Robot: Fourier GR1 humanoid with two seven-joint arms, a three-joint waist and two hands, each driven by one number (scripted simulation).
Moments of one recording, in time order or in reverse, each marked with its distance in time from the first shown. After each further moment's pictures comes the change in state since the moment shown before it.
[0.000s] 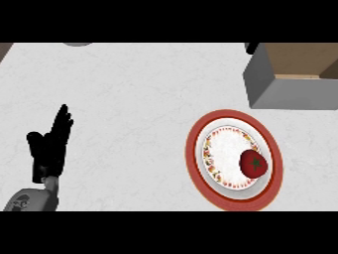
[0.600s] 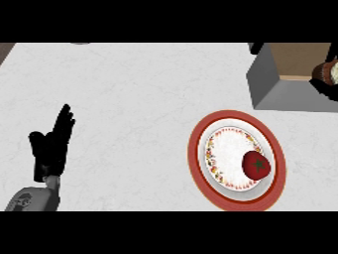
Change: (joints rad) left arm -0.009 -0.015 0.018 0.024 -0.016 -0.031 -0.017; right arm -0.341 0.124 0.170 0.630 0.259 -0.197 -0.251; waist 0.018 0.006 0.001
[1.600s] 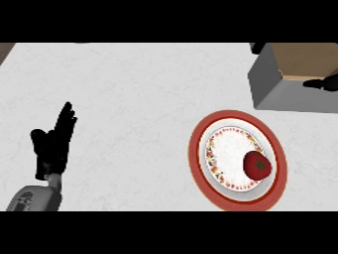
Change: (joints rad) left arm -0.009 -0.017 0.008 -0.018 -0.021 -0.002 0.023; right arm -0.274 0.071 -0.223 0.729 -0.190 0.184 -0.340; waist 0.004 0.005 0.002
